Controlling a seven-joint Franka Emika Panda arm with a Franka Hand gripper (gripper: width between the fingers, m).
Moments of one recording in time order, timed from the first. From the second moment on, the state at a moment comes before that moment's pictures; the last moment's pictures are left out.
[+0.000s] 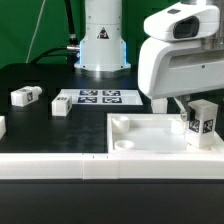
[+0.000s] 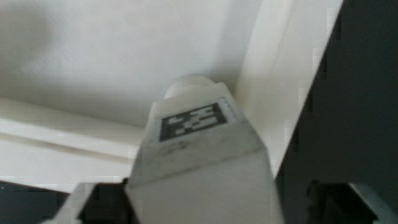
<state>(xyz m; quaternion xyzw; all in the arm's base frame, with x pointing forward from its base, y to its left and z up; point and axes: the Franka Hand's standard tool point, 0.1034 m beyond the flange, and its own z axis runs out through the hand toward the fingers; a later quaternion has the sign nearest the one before) 0.642 0.126 0.078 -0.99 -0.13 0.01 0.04</state>
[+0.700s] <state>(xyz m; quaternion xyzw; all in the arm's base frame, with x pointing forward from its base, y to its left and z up) 0.643 0.120 0.077 -1.00 -0.01 0.01 0.04</state>
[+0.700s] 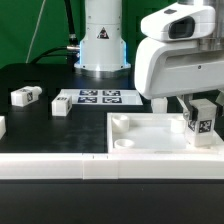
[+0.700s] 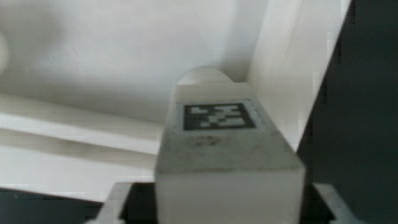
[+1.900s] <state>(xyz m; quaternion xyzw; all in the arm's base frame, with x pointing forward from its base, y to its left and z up) 0.644 0.109 0.075 -0.82 0.57 0.03 0.03</state>
